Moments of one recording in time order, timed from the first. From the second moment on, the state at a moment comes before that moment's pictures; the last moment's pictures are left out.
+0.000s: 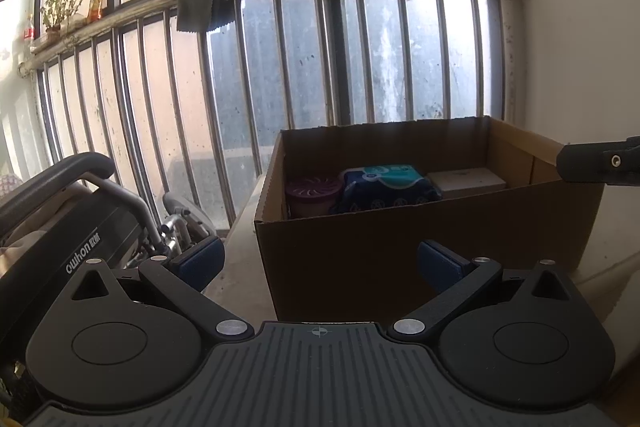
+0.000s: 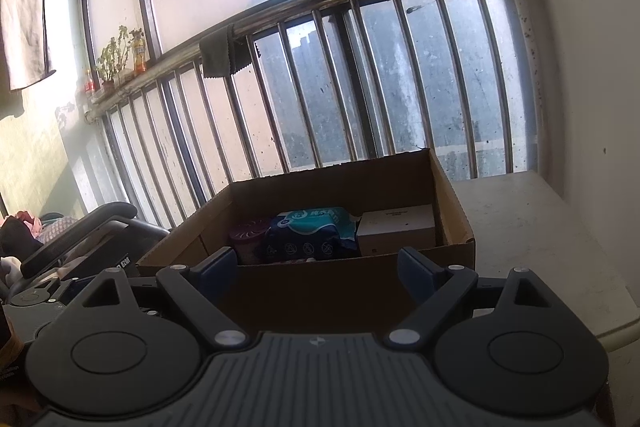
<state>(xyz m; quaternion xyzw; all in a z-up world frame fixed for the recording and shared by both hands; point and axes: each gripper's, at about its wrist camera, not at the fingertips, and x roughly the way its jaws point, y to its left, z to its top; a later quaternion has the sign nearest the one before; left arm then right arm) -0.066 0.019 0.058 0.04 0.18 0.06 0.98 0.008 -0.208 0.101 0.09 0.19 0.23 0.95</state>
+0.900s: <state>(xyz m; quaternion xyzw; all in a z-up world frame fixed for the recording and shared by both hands) -0.067 0.016 0.055 0.04 0.19 0.05 0.98 0.007 -0.211 0.098 0.09 0.19 0.22 0.95</state>
